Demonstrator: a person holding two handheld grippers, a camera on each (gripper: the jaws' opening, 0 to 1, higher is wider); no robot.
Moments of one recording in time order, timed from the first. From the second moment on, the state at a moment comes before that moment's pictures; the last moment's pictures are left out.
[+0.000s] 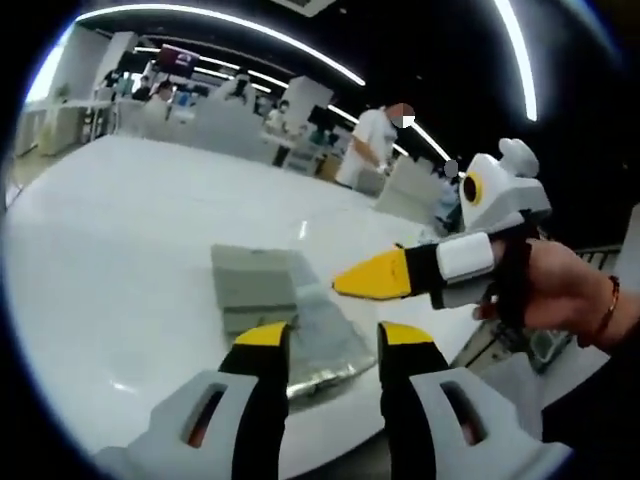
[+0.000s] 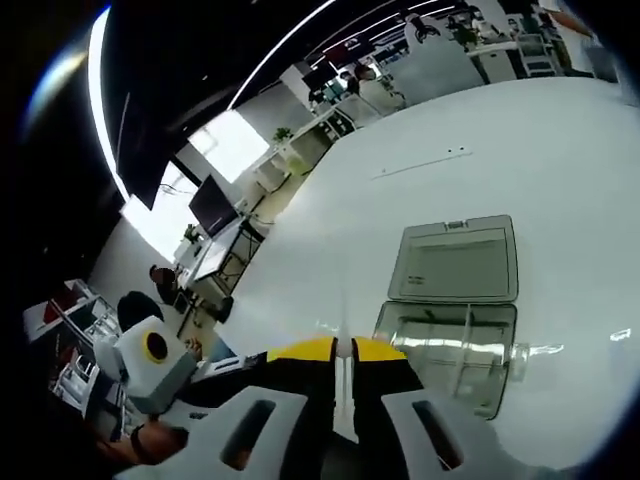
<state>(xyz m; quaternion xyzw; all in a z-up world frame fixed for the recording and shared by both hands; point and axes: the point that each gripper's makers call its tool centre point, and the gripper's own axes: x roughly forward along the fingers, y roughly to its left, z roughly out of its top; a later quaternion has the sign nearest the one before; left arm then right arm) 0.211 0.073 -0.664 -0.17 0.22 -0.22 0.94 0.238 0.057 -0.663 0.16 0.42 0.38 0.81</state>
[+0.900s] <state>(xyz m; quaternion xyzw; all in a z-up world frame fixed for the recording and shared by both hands) 0.203 0.088 -0.667 -0.09 0.22 -0.25 0.94 0.244 0.045 -0.690 0.13 0.49 0.32 0.80</state>
